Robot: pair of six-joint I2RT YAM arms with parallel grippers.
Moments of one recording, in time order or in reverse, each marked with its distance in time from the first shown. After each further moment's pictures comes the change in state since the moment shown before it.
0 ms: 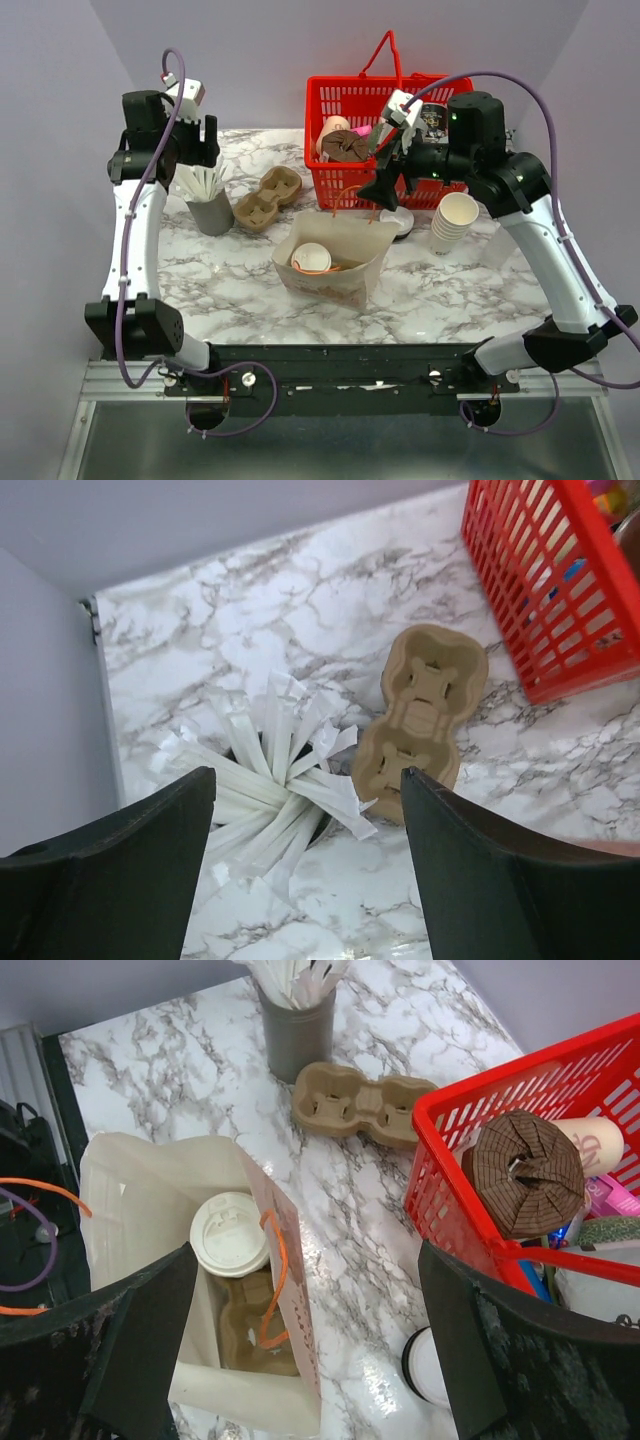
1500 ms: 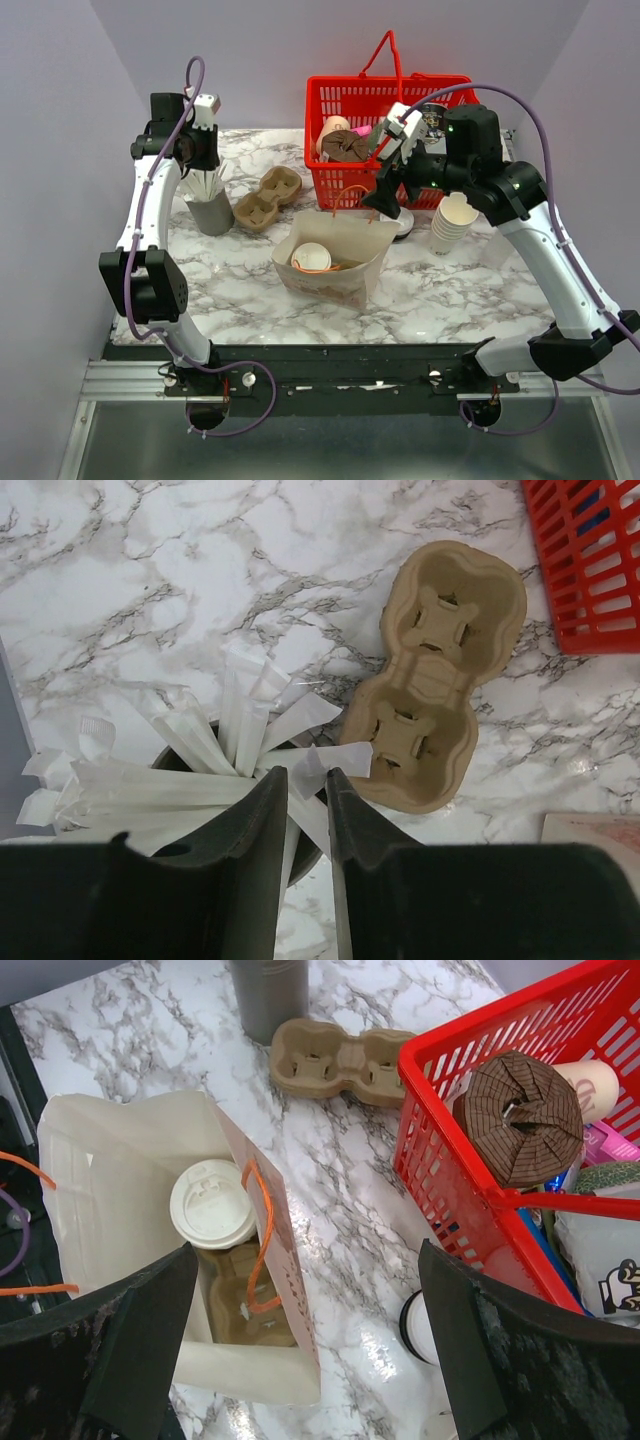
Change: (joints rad) left arm -0.014 0.272 0.065 -0.086 -0.016 -0.021; right arm -0.002 -0.061 -0.121 0.011 0.085 -0.002
